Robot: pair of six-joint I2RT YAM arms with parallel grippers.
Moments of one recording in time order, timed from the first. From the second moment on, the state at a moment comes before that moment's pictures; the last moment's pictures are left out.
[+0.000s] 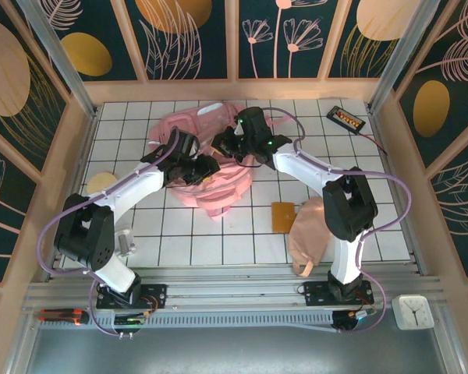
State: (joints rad) left arm -0.46 1.61 1.14 -0.40 0.36 -0.92; right arm 0.64 1.89 1.49 -0.15 -0.45 1.10
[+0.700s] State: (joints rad) left arm -0.45 1.55 1.07 -0.36 0.42 -0.99; right arm 0.63 1.89 1.45 -0.13 -0.47 1.10
